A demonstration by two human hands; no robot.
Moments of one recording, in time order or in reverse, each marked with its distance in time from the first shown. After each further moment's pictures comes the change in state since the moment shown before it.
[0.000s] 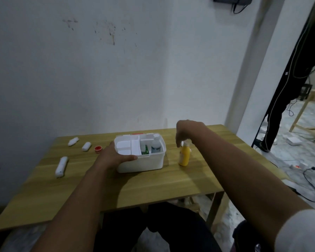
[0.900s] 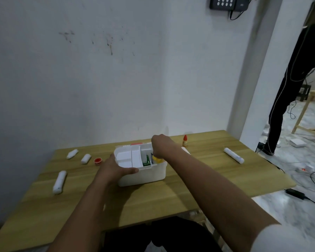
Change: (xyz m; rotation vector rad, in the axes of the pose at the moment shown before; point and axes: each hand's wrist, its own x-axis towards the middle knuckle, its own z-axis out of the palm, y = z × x) left_hand 0.013 -0.003 0.009 -0.013 0.017 0.005; right_hand 0.041 -0.070 0.053 0.100 0.227 -0.277
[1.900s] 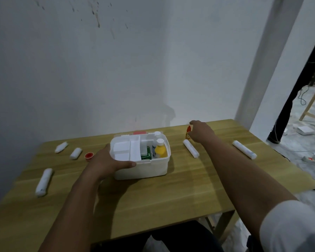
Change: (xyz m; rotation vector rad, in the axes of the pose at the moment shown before) left_hand 0.018 0.016 -0.003 -0.008 -0.063 -0.005; right_hand 0.063 0.170 0.047 0.252 0.123 0.373
